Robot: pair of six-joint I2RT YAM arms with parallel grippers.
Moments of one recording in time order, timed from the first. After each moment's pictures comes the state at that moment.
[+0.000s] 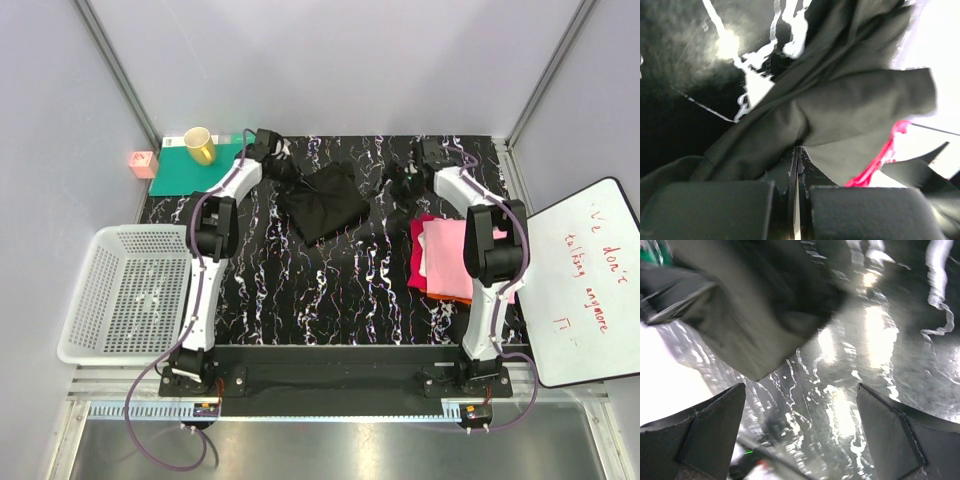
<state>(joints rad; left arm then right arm) -0.22 2.57 2.20 -0.58 0.64 -0.77 0.21 2.06 1.64 -0.59 -0.43 0.68</state>
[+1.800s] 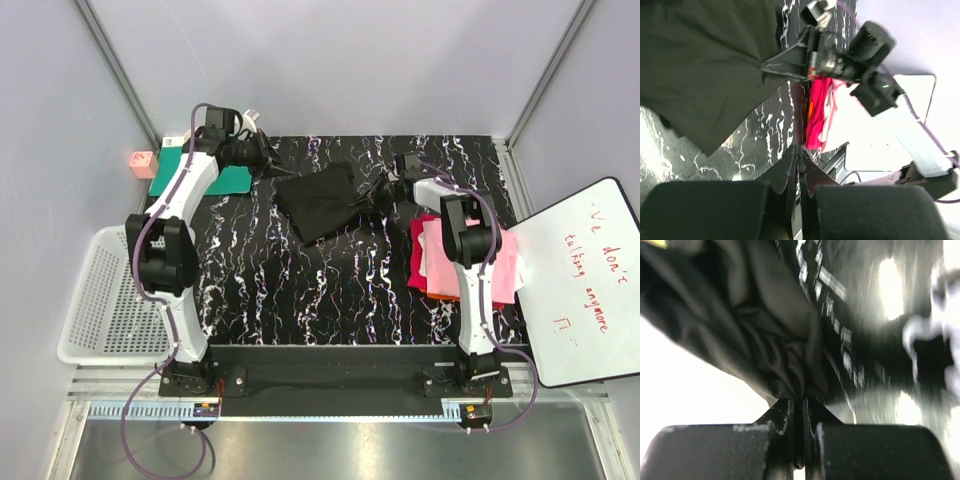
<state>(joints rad) -0.13 1.97 1.80 -0.61 0.77 -0.66 0.22 2.37 1.67 -0.18 -0.71 0.98</state>
